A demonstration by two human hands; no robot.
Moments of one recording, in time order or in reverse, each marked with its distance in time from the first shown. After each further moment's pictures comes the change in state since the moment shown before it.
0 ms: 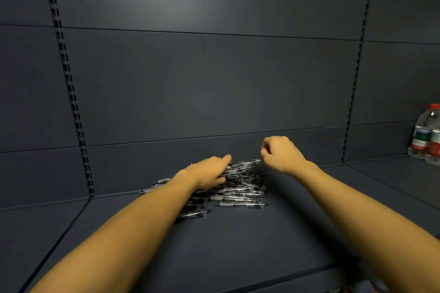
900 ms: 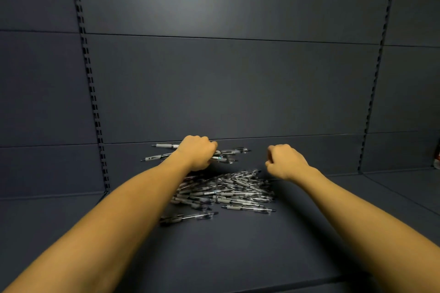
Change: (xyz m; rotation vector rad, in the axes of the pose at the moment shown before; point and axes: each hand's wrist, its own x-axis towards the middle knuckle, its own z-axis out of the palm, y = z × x) left_hand -0.015 -0.024 -0.052 0.605 0.121 -0.211; right_hand 0.007 -0.009 0.007 -0.151 -0.149 0.003
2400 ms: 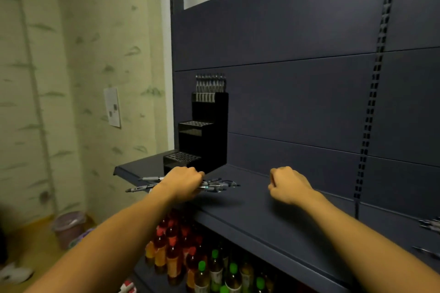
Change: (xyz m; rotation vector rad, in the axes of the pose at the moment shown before) left_hand -0.590 -0.338 0.043 0.122 -0.379 -0.615; right_hand -0.095 -0.608 0.065 0.167 -0.141 -0.730
